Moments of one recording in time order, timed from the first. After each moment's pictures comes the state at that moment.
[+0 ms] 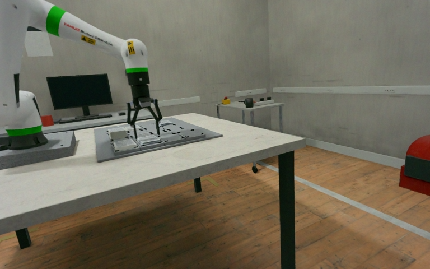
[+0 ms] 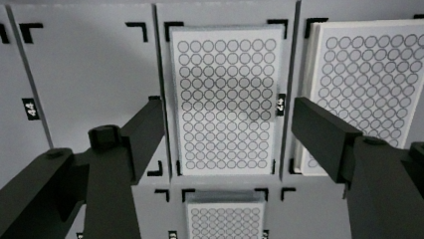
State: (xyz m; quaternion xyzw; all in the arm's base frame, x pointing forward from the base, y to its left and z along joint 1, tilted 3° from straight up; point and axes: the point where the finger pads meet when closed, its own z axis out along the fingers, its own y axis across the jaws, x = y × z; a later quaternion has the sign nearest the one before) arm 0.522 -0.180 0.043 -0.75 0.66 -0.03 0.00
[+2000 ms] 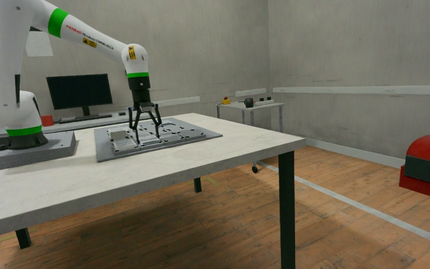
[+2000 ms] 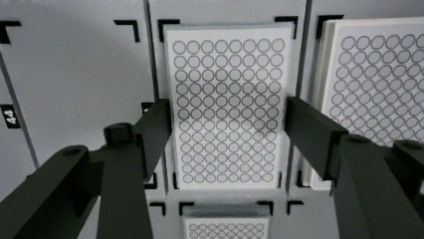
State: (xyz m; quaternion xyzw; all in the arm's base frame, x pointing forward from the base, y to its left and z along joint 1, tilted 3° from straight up) arm 0.523 -0.181 0.023 -0.75 0.66 -0.03 0.00
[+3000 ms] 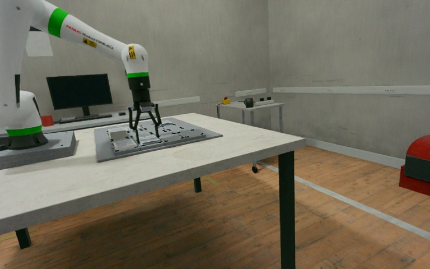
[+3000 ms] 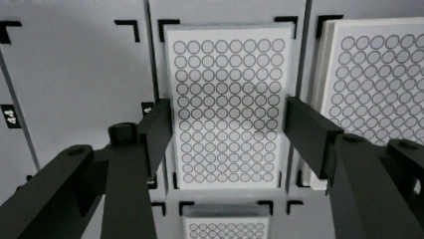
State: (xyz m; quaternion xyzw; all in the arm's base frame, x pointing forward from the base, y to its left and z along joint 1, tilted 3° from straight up) arm 0.523 -0.181 0.024 -0.75 0.66 -0.03 0.00
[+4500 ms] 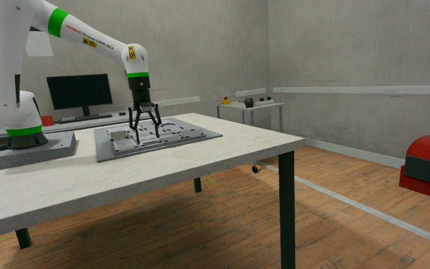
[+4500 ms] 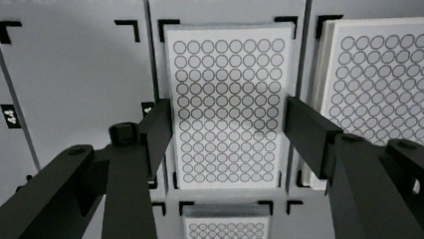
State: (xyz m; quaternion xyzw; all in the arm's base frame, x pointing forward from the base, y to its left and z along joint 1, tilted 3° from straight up) arm 0.523 -0.181 0.024 -0.75 0.66 -0.03 0.00
